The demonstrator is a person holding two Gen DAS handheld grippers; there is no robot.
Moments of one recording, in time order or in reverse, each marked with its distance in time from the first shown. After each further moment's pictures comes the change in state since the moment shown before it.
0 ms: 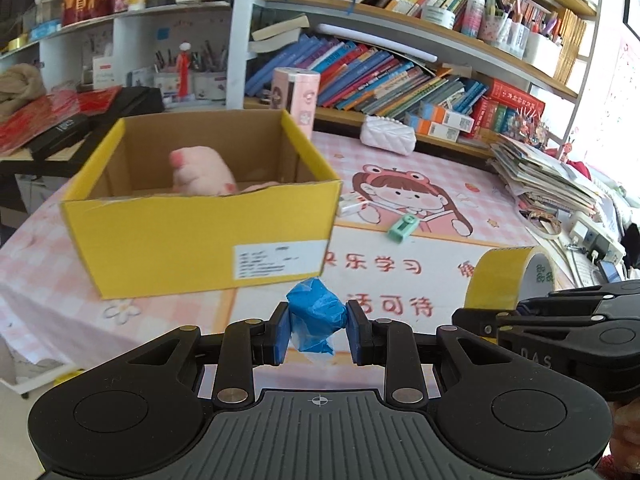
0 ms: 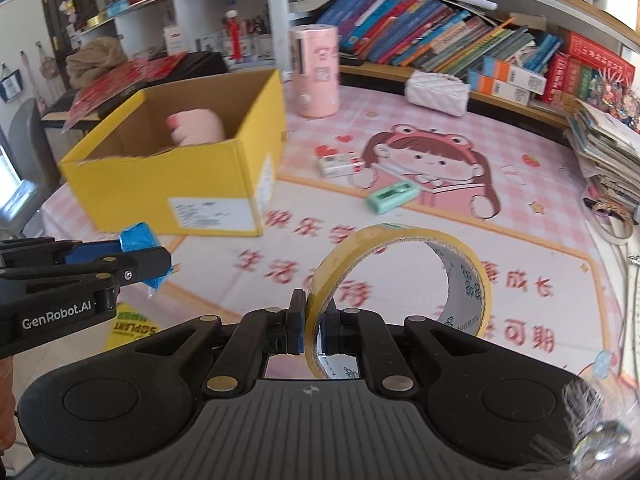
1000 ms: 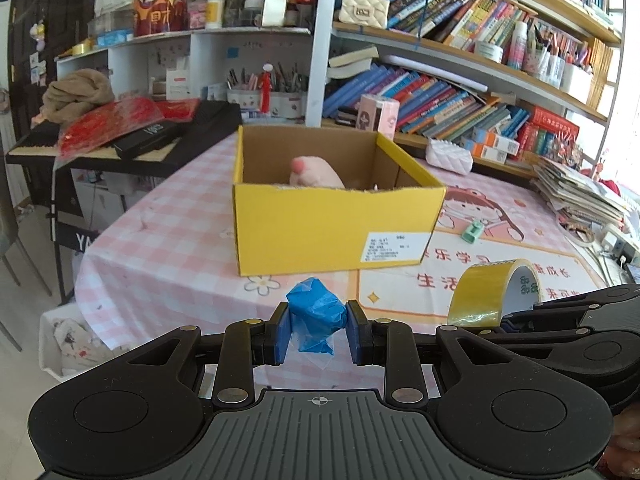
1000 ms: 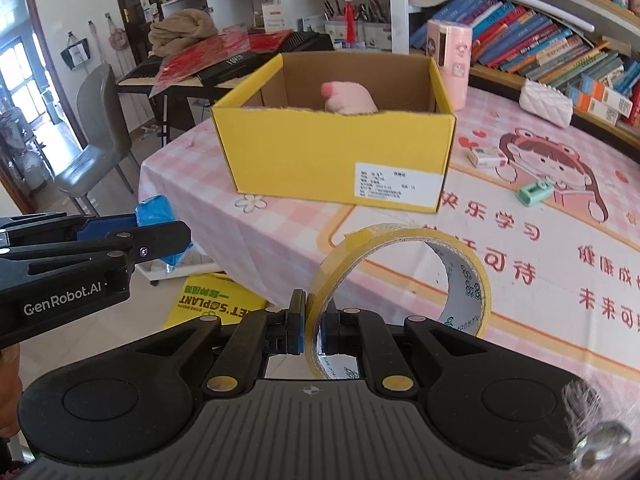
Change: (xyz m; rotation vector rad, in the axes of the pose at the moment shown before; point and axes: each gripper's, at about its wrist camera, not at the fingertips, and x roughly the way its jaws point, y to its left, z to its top) left arm -0.079 0.085 -0.030 -0.032 -0.074 0.114; right arm -0.005 0.129 -0.020 -0.103 0.011 0.151
